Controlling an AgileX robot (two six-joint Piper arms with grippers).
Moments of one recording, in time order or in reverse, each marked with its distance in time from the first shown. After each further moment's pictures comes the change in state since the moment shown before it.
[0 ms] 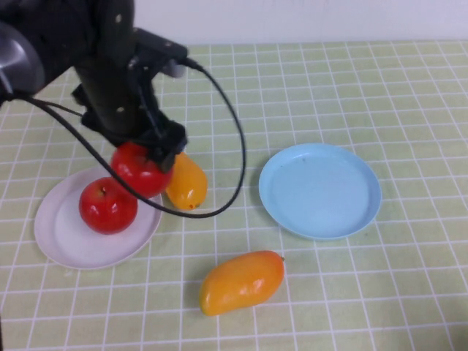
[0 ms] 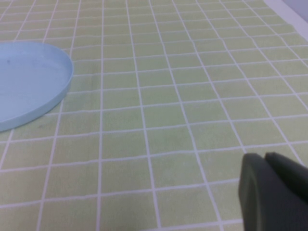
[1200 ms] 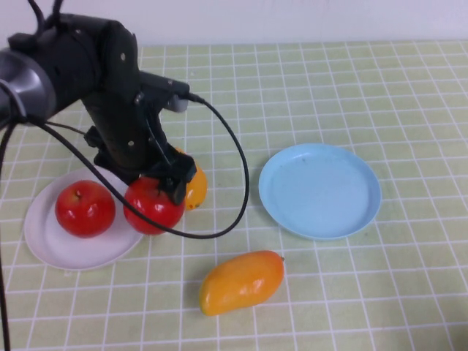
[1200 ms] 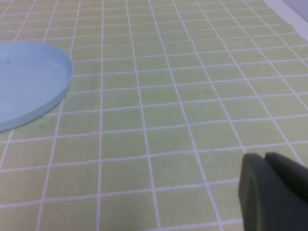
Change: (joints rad) right arm 0.000 0.000 0.000 0.000 0.000 0.000; left arm 0.022 0.020 0.134 -0.108 -0.075 -0.027
